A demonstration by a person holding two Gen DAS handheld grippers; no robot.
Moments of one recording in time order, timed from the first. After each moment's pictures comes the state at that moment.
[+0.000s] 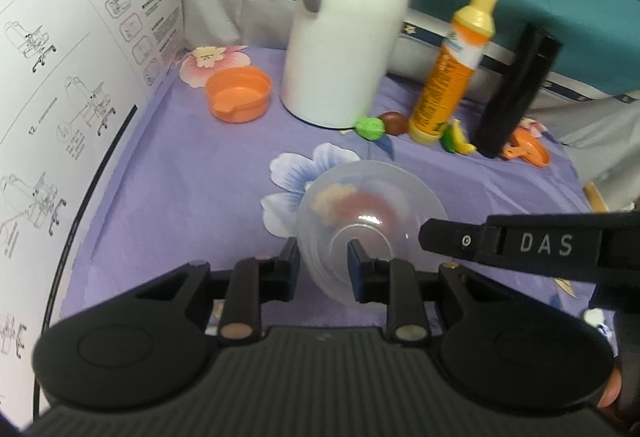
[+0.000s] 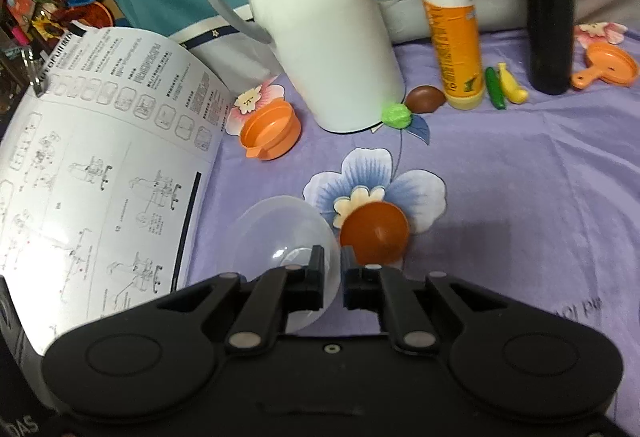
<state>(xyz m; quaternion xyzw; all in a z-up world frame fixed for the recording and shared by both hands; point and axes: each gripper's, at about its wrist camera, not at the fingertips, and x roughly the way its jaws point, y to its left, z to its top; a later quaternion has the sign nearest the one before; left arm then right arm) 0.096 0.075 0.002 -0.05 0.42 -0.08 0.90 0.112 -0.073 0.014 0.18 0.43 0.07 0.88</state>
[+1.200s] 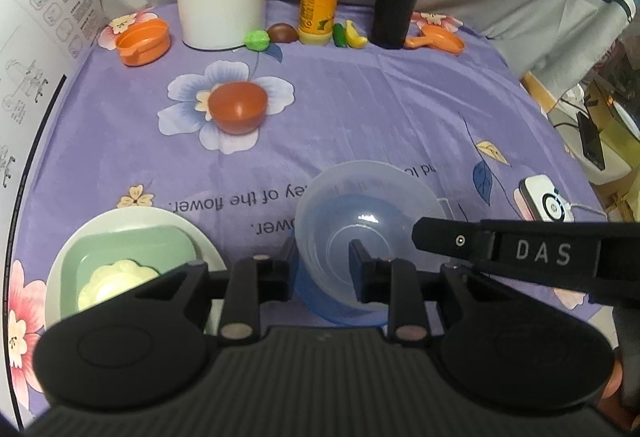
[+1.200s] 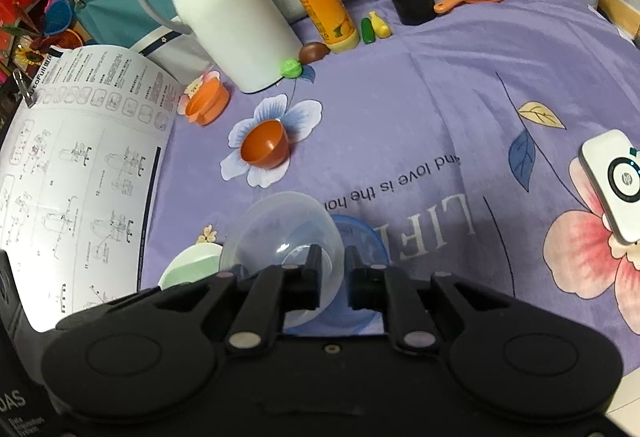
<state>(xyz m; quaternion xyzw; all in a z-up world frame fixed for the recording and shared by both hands) -0.001 -0.014 -0.021 0.02 0.47 -0.16 0.87 -0.036 -0.166 -0.010 0.23 0.44 0.02 0.87</state>
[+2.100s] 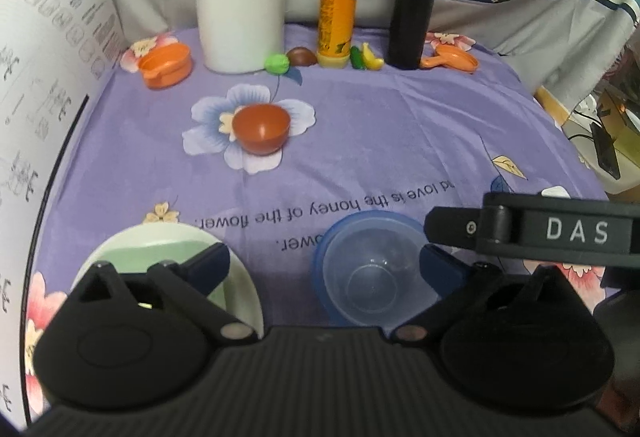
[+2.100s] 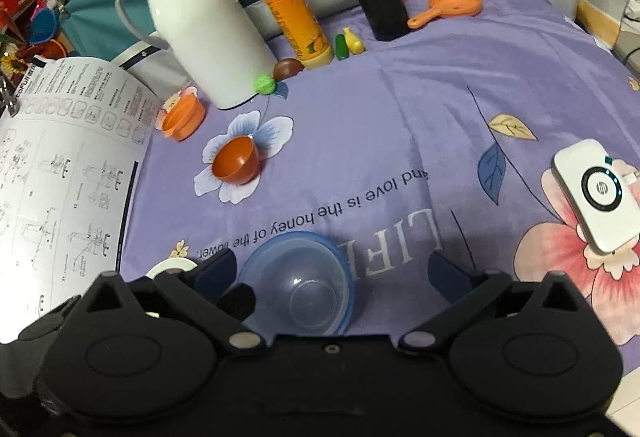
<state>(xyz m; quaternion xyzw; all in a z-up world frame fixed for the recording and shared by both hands) -0.006 -0.005 -0.016 0.03 0.43 -0.13 0.89 -0.042 -0.174 -0.016 0.23 0.42 -0.02 0.88</state>
